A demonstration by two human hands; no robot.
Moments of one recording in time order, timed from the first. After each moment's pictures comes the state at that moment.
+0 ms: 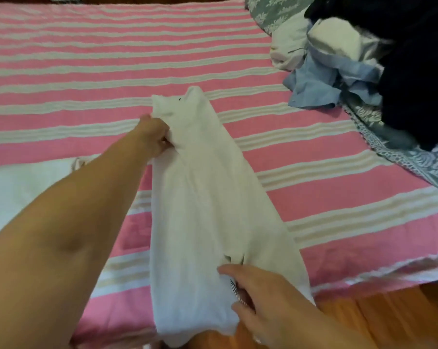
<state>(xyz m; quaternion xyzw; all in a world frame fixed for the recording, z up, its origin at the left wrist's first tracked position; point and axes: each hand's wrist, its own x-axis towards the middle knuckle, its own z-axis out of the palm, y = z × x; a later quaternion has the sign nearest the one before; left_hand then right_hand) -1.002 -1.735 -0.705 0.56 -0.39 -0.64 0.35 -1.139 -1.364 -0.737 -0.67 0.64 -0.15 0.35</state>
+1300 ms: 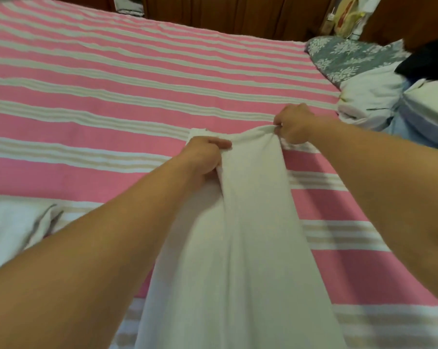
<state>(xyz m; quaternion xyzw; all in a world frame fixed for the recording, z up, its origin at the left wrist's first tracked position) -1.044 -1.833 -0.736 0.53 -0.46 -0.61 0.37 -1.291 -1.913 -0.703 -0.72 0.69 0.08 -0.04</state>
